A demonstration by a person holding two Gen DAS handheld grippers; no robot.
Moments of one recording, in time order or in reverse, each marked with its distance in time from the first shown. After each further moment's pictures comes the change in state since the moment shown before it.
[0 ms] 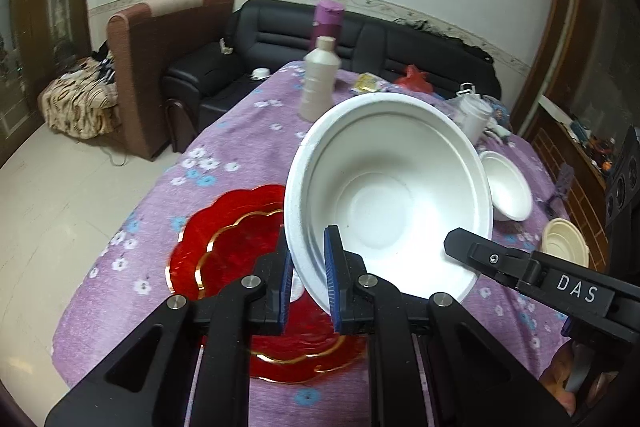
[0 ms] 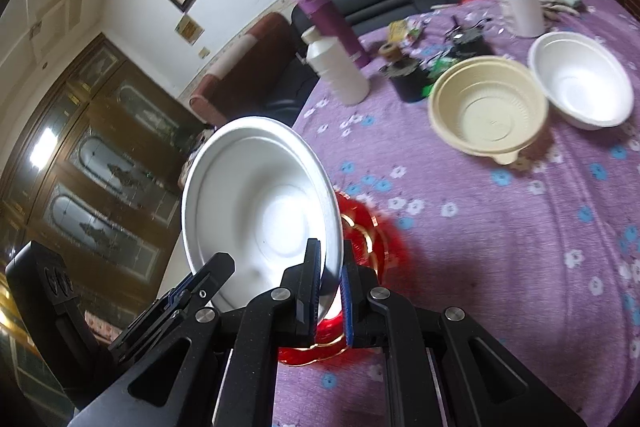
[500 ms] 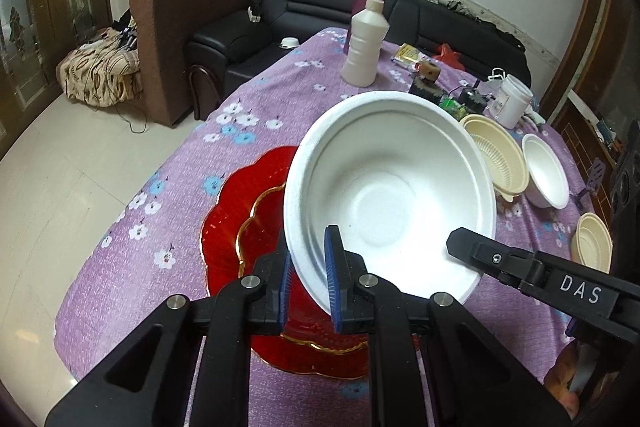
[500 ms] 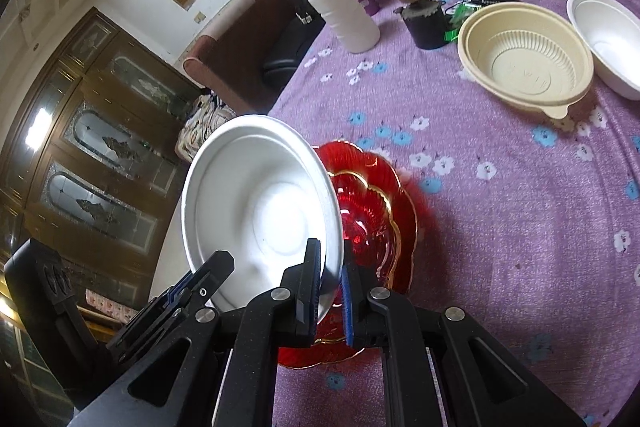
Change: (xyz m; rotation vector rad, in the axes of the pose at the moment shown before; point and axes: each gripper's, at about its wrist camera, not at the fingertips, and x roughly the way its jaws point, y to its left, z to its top) left arm 0.027 0.033 -0.020 -0.047 0.095 0.068; right arm 0.055 0.005 -0.014 -0.004 0.132 -0.008
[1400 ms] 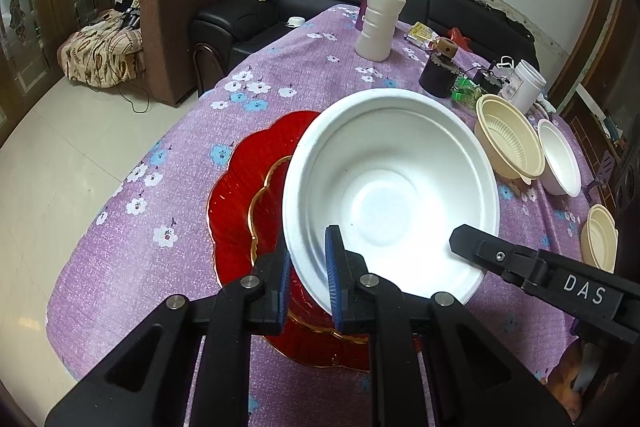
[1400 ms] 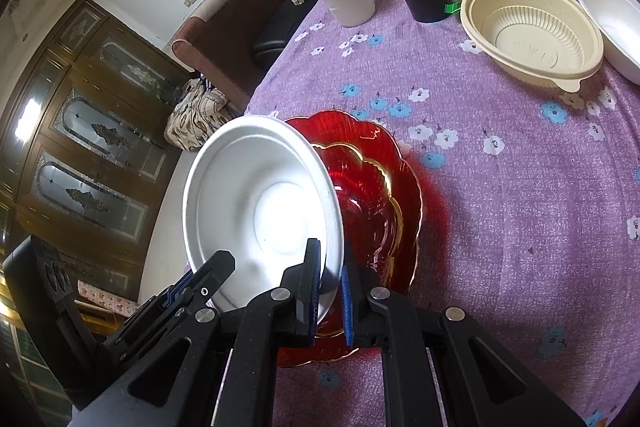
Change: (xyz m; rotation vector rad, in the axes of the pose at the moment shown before) left arm 0.017 0.012 -0.009 -0.017 0.068 0.005; right arm 0.020 0.003 -0.011 -0.002 0.060 -0.038
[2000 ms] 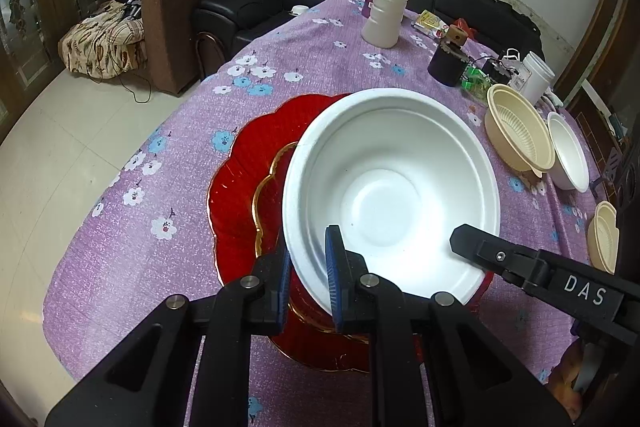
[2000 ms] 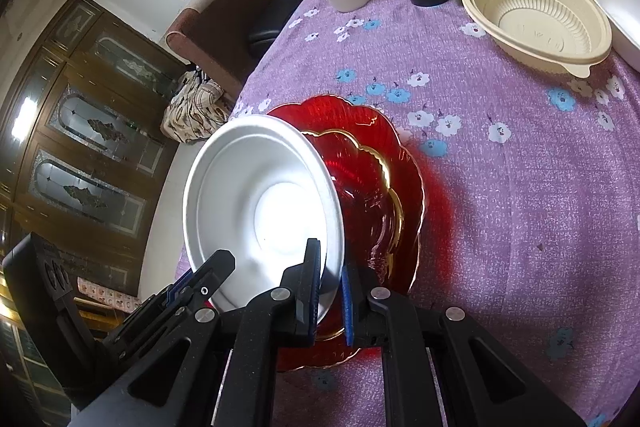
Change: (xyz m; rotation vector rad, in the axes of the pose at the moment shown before) left arm 0.013 0.002 -0.002 -0.005 0.039 0.013; right arm 0.014 -0.002 0.000 0.010 0.038 -0.009
